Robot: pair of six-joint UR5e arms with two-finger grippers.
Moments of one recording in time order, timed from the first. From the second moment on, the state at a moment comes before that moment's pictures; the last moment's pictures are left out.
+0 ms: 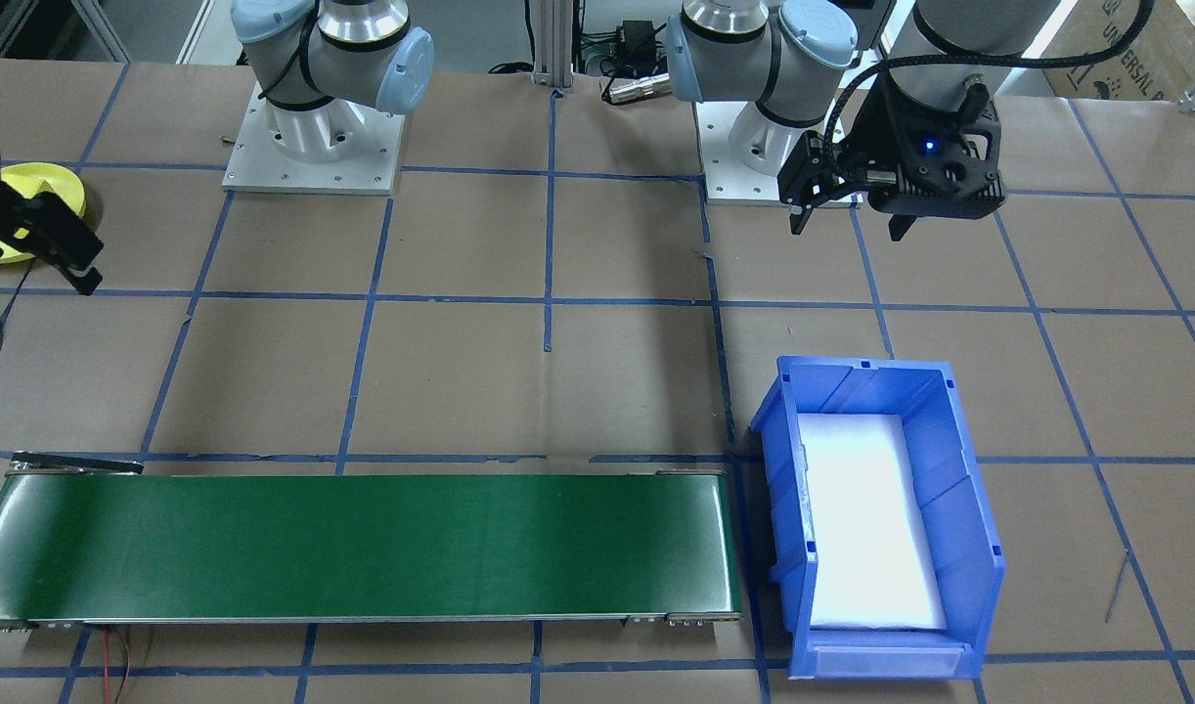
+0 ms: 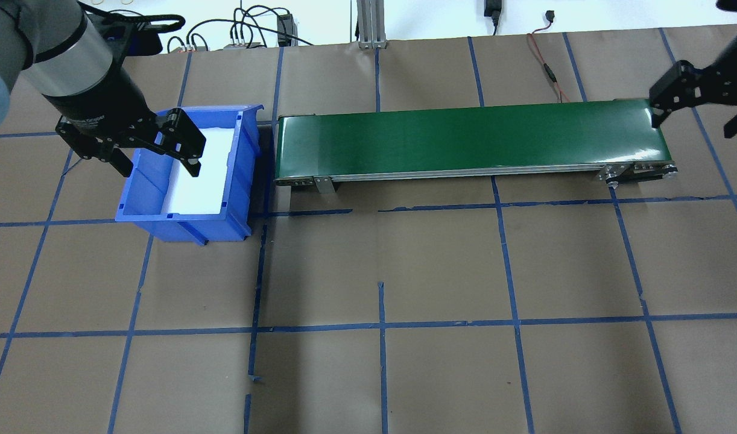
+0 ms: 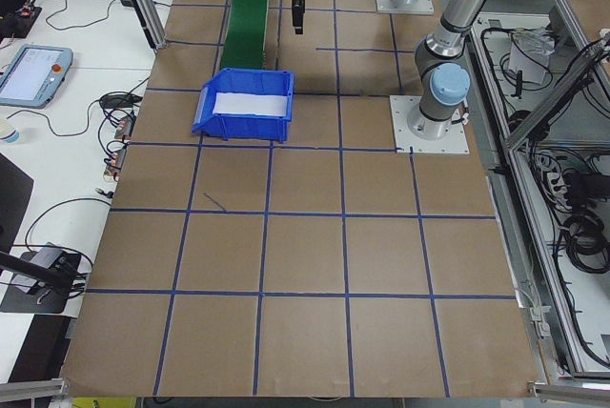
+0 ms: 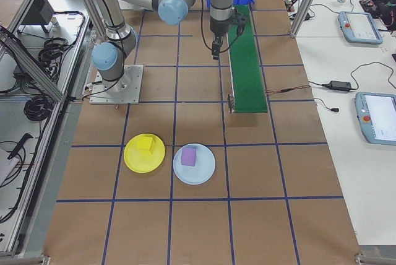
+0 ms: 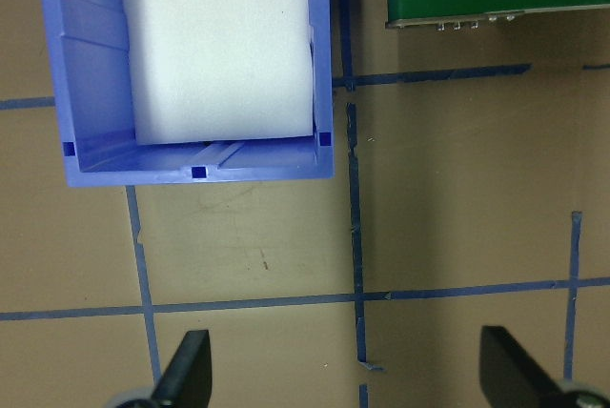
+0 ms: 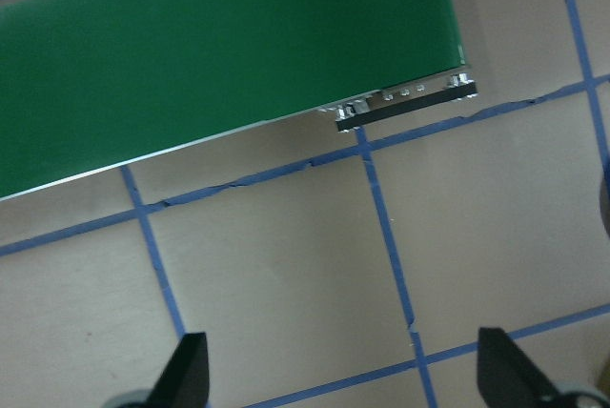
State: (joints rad) left arm -1.51 -1.52 -1.60 -1.65 1.58 0.11; right arm 1.27 -1.58 1.59 -1.63 -1.58 -0.03
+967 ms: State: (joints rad) left arm -1.51 -1.51 -1.61 -1.65 1.58 0.11; right arm 1.59 -1.61 1.52 -1.48 -1.60 0.13
